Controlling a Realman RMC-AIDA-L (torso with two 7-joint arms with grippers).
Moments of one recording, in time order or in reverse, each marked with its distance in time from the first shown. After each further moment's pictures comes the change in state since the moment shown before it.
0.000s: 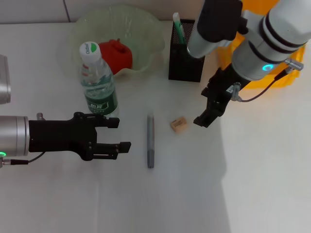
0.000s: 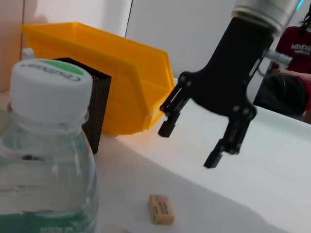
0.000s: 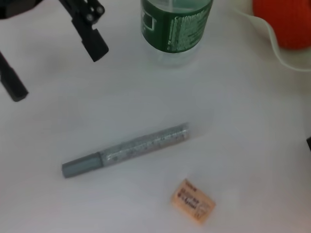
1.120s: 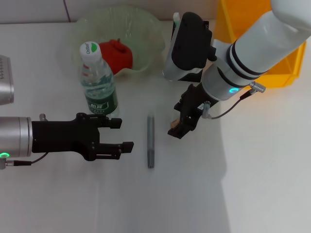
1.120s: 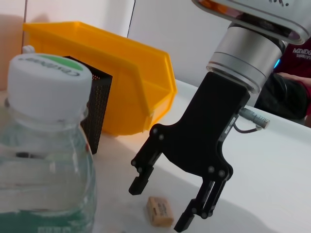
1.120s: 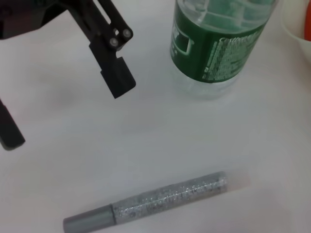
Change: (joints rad) left arm 0.003 -0.012 0.000 0.001 -0.001 -0.008 -0.013; right arm 0.055 0.005 -0.178 0.290 0.217 0.323 -0.078
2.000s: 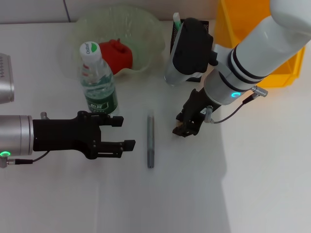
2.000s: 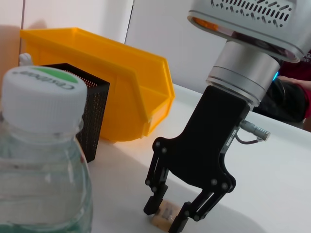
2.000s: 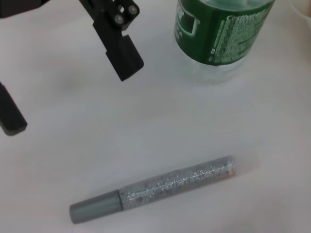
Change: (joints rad) left arm 0.001 -0.005 0.000 0.011 -0.007 0.004 0.000; right arm -0.005 0.000 -0.014 0.009 -0.003 -0.010 0.016
